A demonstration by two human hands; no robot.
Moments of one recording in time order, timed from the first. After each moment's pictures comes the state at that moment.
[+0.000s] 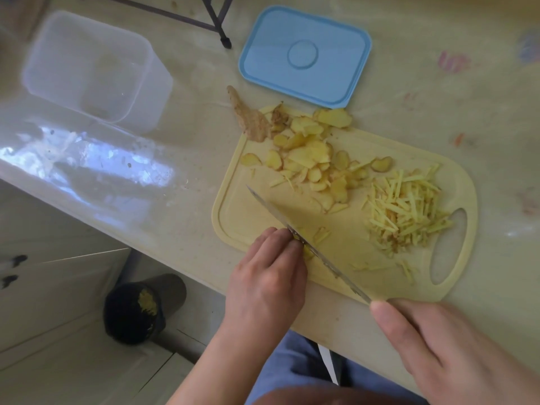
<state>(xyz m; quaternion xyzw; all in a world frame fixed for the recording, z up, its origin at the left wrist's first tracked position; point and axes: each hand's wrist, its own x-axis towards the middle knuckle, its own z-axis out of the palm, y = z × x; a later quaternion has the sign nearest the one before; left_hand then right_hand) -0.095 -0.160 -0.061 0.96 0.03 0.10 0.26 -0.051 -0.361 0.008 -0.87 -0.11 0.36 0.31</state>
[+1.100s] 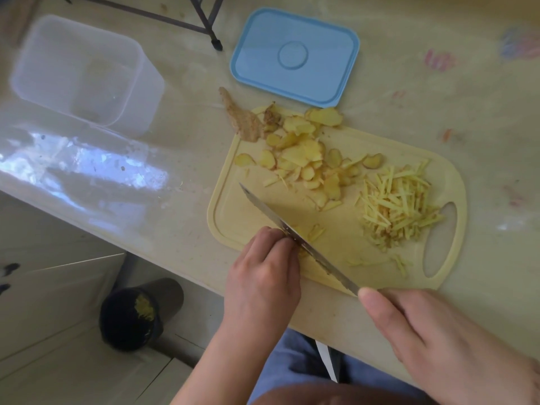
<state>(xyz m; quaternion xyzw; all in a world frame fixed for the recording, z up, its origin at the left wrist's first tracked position) -0.093 -0.164 -0.058 0.96 0.07 0.09 0.26 -0.048 -0.357 0.007 -0.86 -0.12 0.40 0.31</state>
